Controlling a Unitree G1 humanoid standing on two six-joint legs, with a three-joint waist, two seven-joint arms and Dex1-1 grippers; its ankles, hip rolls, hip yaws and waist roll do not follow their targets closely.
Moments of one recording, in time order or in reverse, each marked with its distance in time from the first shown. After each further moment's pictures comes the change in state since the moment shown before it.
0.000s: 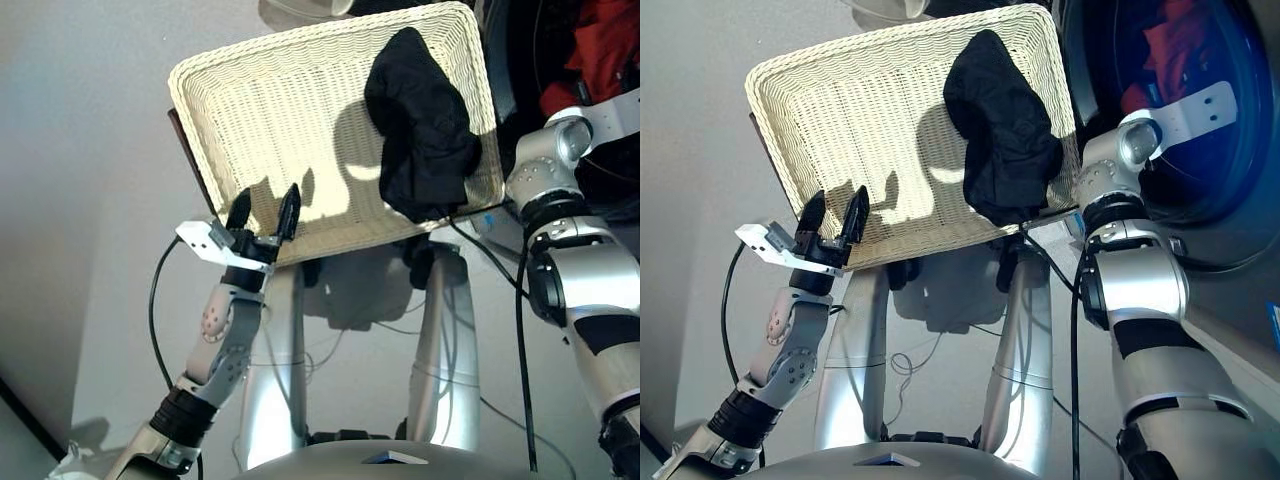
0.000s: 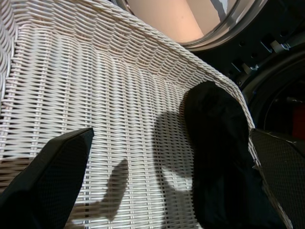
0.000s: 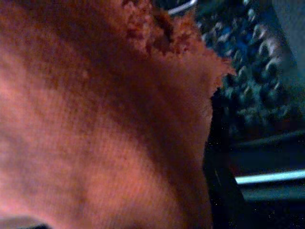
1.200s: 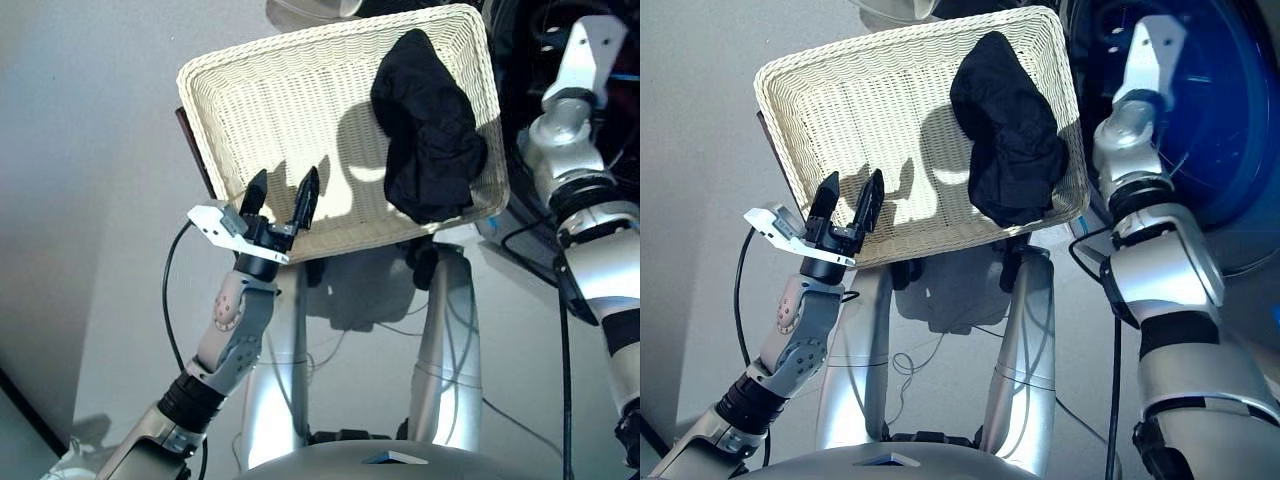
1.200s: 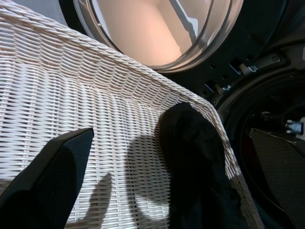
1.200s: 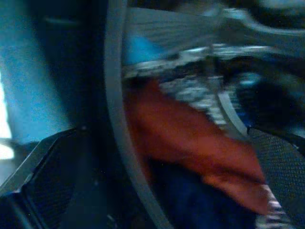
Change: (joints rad) left arm -0.073 -0.001 -0.023 -0.025 0.006 -0.024 0.010; right arm 0.160 -0.050 0.430 -0.255 -0.574 0.208 0.145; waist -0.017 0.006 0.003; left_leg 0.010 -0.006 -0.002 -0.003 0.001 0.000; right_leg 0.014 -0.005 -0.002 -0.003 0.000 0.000
